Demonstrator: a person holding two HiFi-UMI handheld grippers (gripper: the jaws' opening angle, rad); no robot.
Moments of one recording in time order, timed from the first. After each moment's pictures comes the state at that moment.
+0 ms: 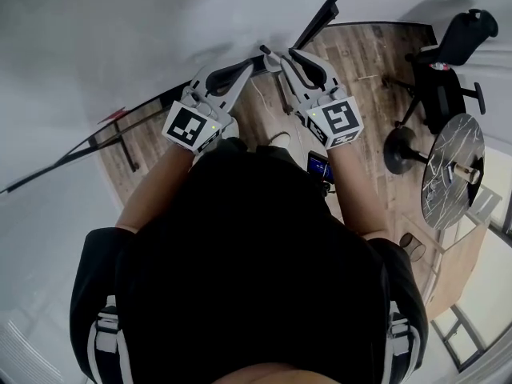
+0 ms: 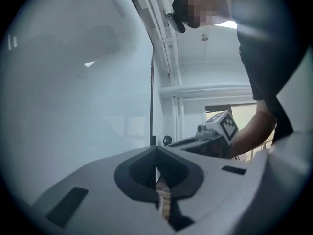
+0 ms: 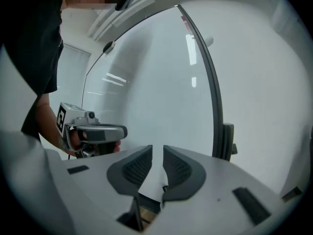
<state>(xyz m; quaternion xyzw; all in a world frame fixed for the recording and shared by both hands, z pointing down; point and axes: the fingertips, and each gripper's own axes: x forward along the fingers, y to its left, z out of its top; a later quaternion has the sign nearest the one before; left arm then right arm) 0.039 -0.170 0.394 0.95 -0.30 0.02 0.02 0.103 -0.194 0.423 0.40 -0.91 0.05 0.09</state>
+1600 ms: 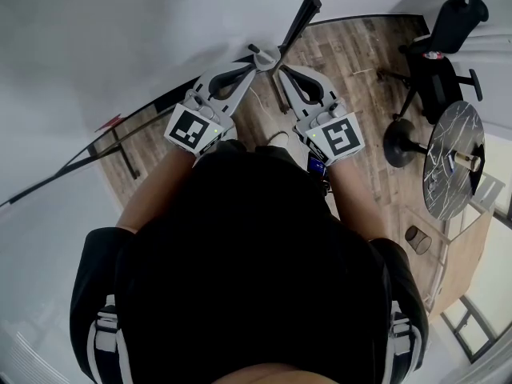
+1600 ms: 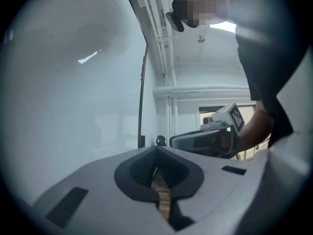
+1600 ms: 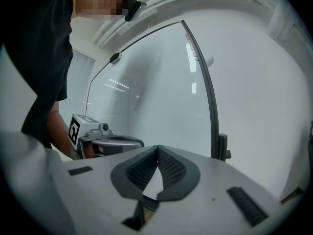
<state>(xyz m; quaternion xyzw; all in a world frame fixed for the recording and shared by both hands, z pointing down) 0.068 -0.151 0.395 0.97 -0.26 0.02 0.02 0.113 -0.148 0.393 0.40 -0.91 0.03 0.05</state>
